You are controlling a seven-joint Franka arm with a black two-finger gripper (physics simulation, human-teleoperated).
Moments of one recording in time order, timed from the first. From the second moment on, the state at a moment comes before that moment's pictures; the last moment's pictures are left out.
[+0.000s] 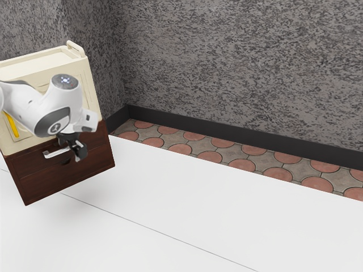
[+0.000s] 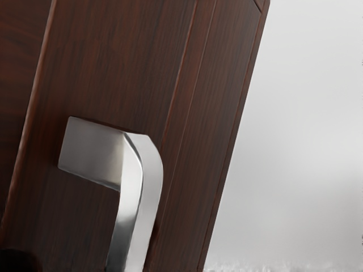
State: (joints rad) arm 0.16 0.16 0.15 -2.14 0.54 2.44 0.12
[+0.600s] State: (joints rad) arm 0.16 0.16 0.14 -2.18 0.54 2.45 0.10
